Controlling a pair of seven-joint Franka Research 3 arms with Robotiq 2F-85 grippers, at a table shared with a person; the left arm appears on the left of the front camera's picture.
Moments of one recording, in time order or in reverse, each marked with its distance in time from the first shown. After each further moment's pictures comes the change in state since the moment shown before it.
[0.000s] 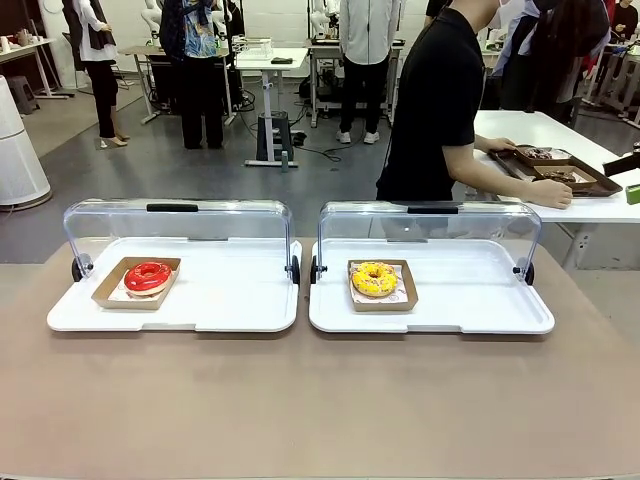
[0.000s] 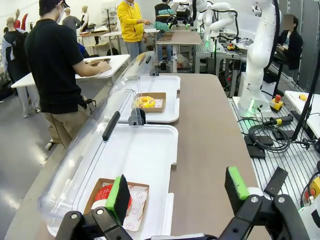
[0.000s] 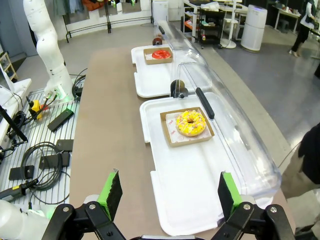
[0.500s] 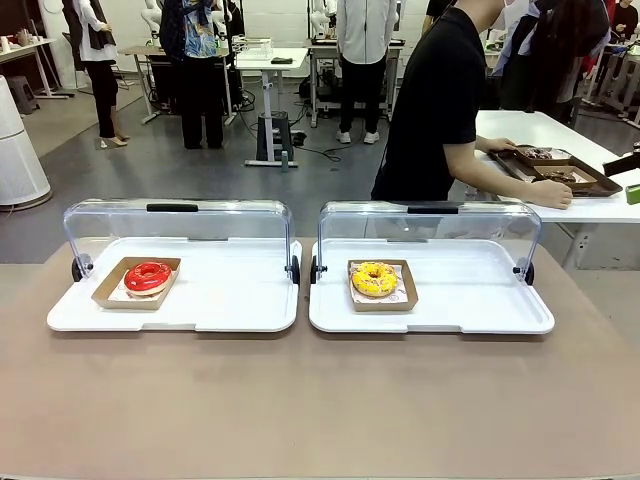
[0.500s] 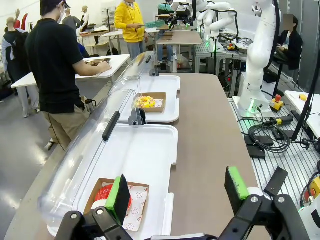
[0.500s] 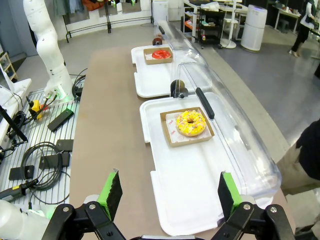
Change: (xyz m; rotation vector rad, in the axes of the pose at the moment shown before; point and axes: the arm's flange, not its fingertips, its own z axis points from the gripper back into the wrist) left arm 0.000 0.000 0.000 0.000 0.000 0.000; right arm 0.000 0.000 0.000 0.000 0.000 0.000
